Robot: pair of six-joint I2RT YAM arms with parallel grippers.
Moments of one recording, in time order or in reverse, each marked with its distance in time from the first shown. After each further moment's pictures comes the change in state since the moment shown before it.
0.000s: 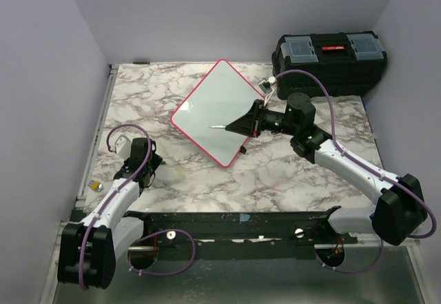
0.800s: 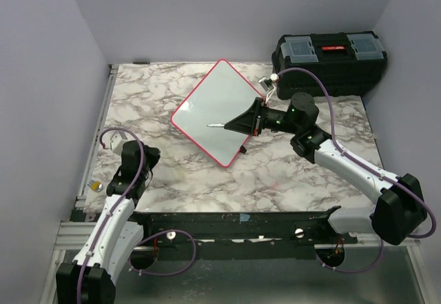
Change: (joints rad) left arm 0.000 -0.294 0.000 -0.004 0.109 0.063; right arm 0.000 0.003 0.000 0.122 -0.067 0.108
